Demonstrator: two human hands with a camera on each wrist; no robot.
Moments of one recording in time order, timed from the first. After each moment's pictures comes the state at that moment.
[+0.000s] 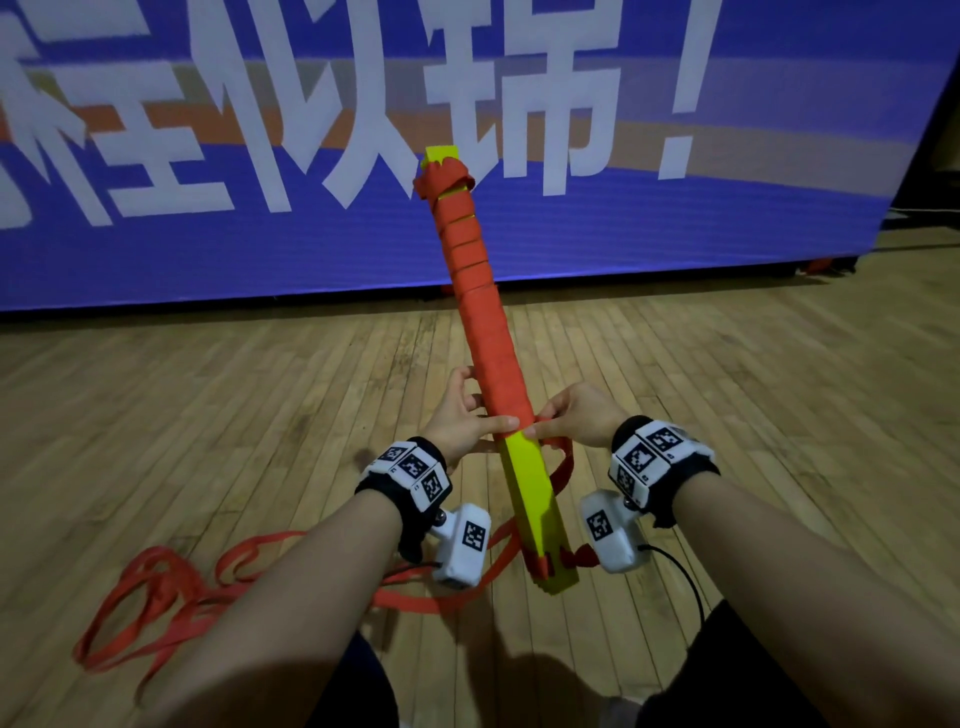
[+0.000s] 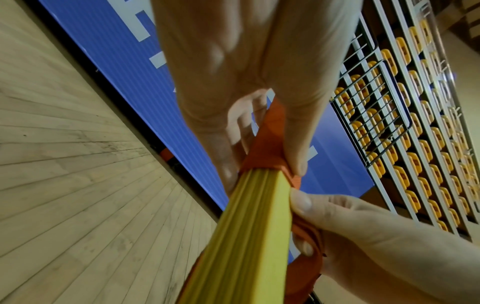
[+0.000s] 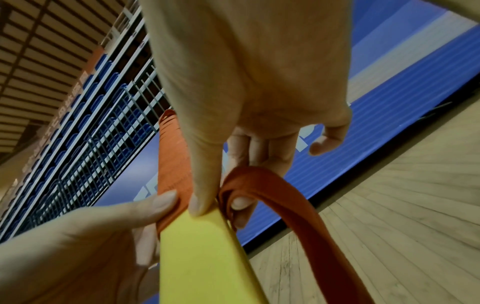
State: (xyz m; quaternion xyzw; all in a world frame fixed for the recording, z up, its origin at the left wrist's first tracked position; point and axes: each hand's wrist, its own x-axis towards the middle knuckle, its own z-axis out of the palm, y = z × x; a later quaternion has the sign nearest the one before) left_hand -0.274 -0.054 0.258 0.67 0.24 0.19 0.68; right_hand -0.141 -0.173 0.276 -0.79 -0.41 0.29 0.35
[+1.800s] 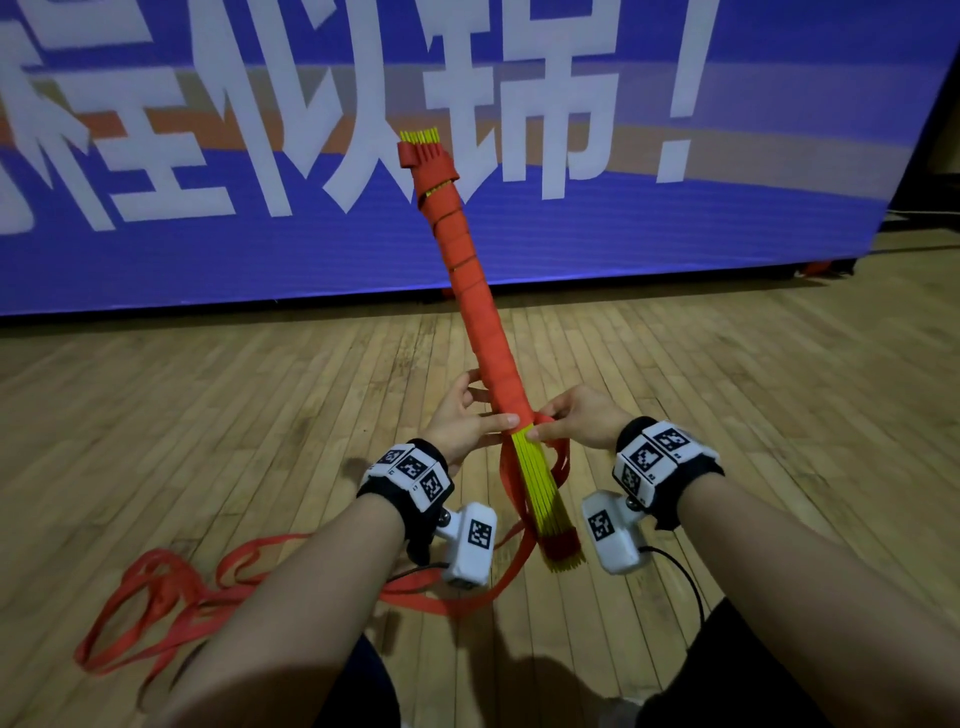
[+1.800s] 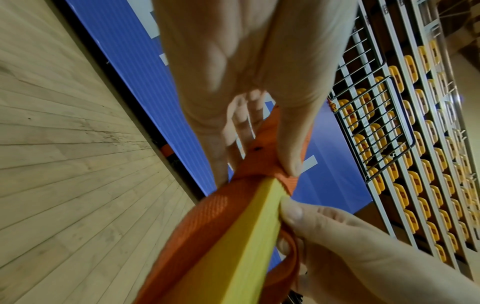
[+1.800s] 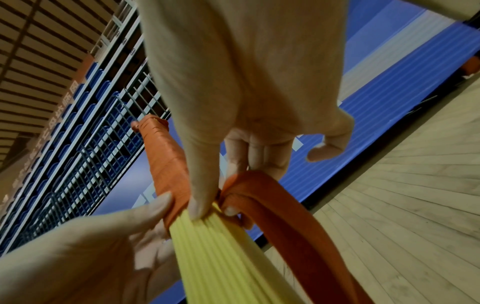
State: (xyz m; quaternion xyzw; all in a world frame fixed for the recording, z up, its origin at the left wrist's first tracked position) left_hand -0.275 -0.059 0.261 0.64 0.23 0.22 0.70; right_hand -0.144 -0.180 0.282 -0.78 -0.44 0.29 0.34
